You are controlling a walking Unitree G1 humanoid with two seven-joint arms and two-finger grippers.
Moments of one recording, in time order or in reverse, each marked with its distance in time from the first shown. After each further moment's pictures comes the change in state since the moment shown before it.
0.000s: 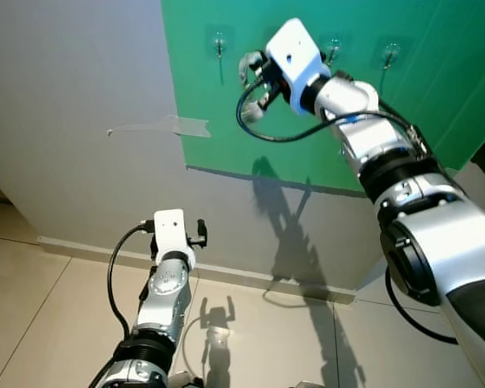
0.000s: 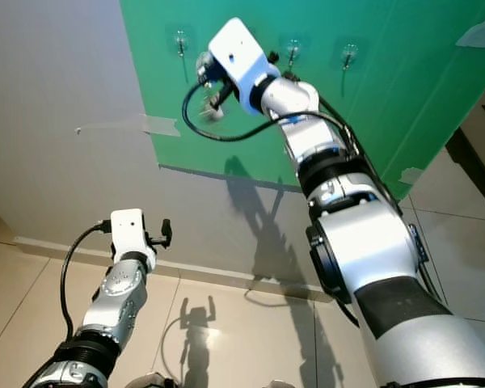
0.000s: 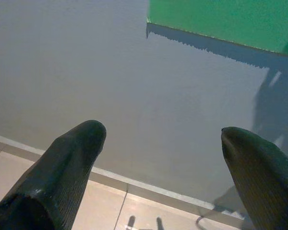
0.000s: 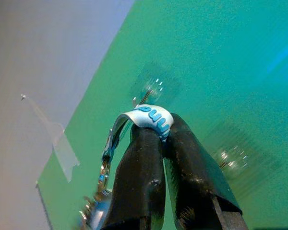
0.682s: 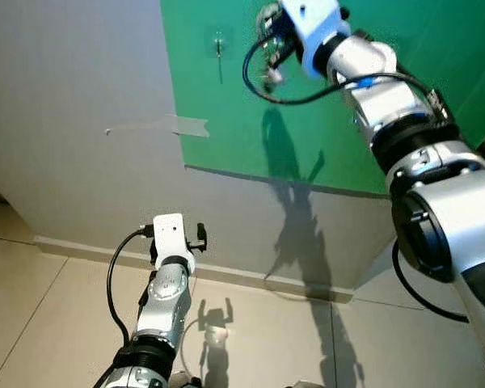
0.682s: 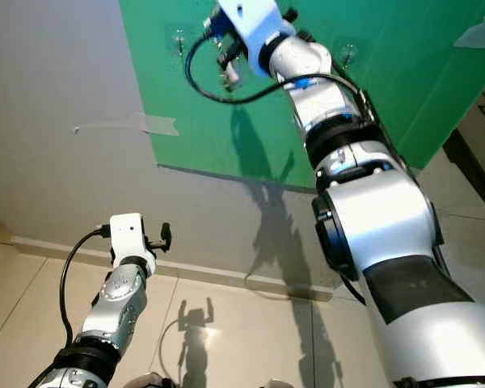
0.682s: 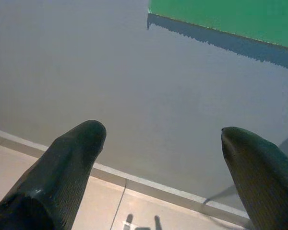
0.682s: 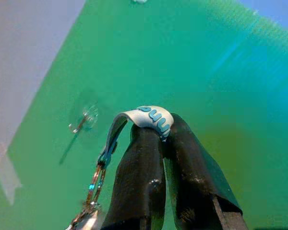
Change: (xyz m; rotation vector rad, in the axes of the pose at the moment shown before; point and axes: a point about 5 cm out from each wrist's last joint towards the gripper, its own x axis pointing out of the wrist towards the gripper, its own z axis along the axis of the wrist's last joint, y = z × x) left arm -0.005 0.001 -0.006 -0.009 0.005 0.007; right arm 0.001 -0.036 0.030 -0.065 -0.005 -0.155
